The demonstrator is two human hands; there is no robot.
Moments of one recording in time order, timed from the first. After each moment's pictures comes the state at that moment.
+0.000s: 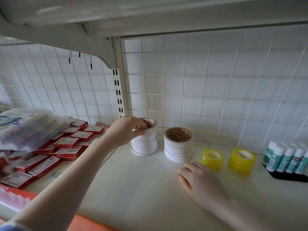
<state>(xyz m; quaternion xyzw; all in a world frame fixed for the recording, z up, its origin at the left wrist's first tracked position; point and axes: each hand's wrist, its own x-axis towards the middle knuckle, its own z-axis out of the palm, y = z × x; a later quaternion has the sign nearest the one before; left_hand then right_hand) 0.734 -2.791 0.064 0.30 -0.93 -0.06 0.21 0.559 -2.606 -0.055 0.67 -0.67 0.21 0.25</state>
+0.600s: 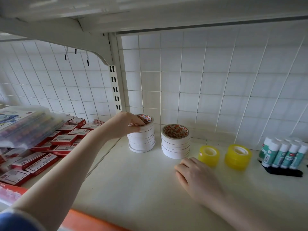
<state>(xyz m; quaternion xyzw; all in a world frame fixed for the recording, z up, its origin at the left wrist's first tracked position) 0.734 -2.797 0.074 0.26 -0.94 -0.13 0.17 0.561 -2.603 -0.054 0.66 -0.67 0.21 0.24</state>
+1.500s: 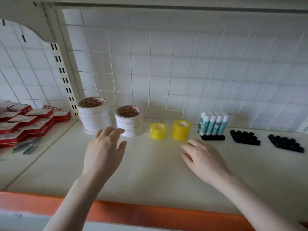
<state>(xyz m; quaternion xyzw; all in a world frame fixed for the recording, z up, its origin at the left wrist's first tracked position) 0.705 -2.635 -0.002 0.34 -0.88 -0.03 0.34 0.502 -2.469 -0.018 0.56 -0.79 0.13 0.21</state>
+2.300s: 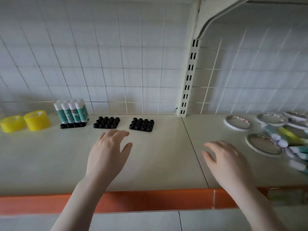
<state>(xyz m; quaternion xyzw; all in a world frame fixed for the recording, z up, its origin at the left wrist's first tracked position) 0.391 -2.278 -0.007 0.32 -0.89 -0.12 0.32 0.214 -2.066 -0.027 0.35 -0.89 0.19 0.21</state>
